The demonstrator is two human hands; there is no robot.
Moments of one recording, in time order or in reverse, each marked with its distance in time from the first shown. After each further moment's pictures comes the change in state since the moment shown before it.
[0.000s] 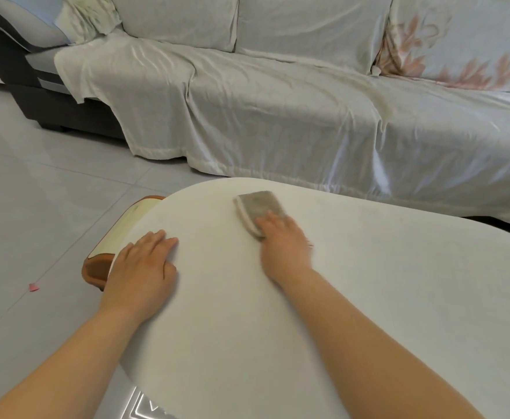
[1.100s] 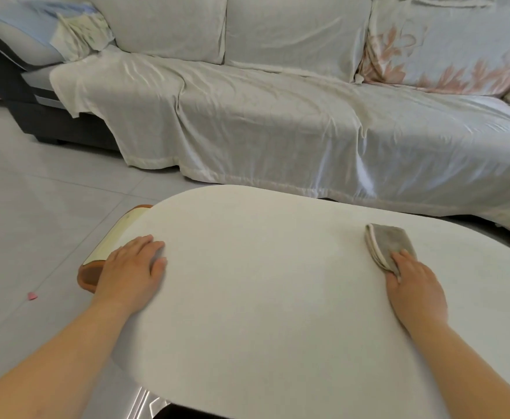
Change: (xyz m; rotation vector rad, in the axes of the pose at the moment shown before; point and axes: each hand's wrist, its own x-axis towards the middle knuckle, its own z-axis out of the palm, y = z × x) left_hand -0.004 0.015 -0.012 0.004 0.038 -0.070; right_hand -0.105 0.174 -0.067 -0.002 0.198 0.512
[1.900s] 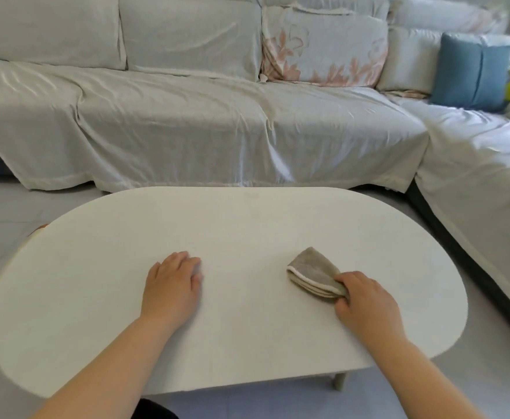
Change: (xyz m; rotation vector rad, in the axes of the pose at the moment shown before) left_hand -0.059 0.144 0.053 -0.147 -0.098 0.381; right_hand -0.114 0.051 -0.062 -0.111 -0.040 -0.013
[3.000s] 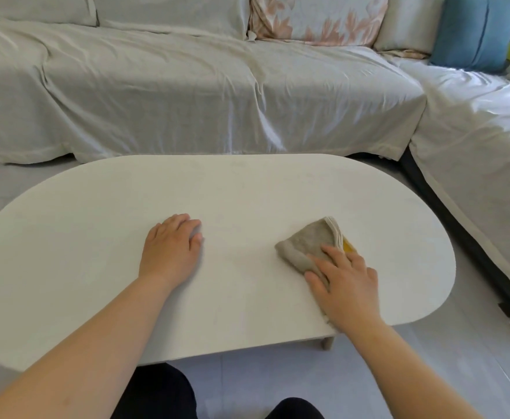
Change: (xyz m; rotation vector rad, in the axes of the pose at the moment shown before) left_hand 0.019 0.015 0.013 -0.039 -0.041 0.011; right_hand -0.018 -0.004 0.016 -0.032 -0.106 -0.005
